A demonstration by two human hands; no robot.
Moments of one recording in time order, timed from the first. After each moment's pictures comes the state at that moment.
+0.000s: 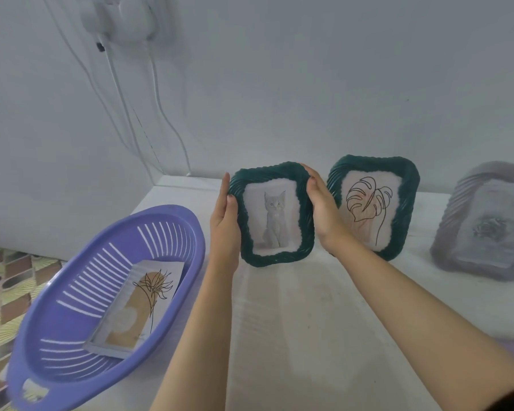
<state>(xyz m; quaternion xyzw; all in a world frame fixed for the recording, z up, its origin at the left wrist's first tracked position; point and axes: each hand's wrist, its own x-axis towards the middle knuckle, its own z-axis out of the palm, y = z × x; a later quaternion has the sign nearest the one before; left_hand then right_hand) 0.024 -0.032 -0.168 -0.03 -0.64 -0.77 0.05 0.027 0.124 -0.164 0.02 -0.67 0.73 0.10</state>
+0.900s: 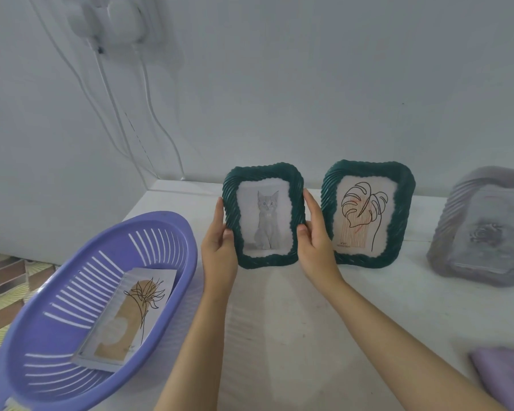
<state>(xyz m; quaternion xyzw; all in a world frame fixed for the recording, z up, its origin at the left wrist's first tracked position) 0.035 -0.038 -0.200 -0.02 -0.71 -0.69 0.11 0.059 0.111 -0.203 -0.04 -0.76 0.62 0.19</state>
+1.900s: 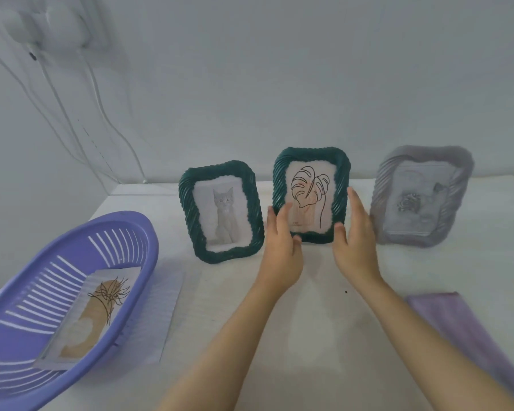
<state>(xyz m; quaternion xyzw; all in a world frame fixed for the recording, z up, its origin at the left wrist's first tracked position) 0.098 0.085 -0.205 -0.23 -0.83 -0.51 -0.02 0.130 0.218 -0.215 -0.13 -0.84 0.42 0.31</state>
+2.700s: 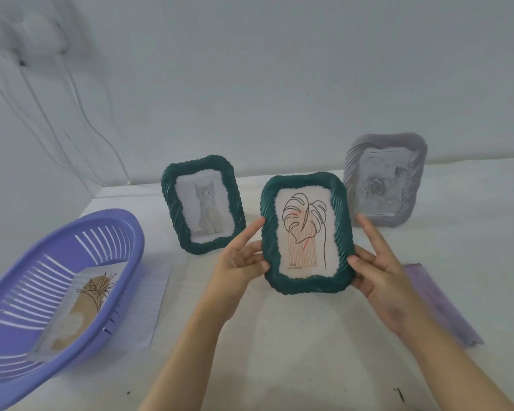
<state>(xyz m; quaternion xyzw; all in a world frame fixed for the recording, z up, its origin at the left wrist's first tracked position) 0.148 0.022 -0.181 -0.18 -0.64 -0.71 -0.21 0.251 0.227 -0.191 -0.12 -0.61 0.77 0.12</state>
